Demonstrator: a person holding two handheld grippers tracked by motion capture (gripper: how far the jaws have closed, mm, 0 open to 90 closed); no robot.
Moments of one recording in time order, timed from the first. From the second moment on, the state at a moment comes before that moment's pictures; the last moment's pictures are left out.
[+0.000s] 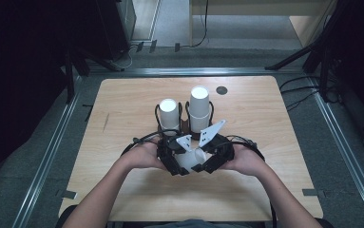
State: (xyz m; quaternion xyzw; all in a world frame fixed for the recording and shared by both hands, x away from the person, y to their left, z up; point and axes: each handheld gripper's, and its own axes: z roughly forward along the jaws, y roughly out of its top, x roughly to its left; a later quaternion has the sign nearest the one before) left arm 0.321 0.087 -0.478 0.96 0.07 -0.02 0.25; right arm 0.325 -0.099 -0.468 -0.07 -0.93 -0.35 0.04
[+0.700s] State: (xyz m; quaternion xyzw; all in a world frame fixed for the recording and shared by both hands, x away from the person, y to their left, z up) left arm 0.323 0.107 -0.485 0.92 0.15 -0.01 0.37; right arm 0.329 -0.120 -0.460 -0.10 -0.92 -0.37 0.04
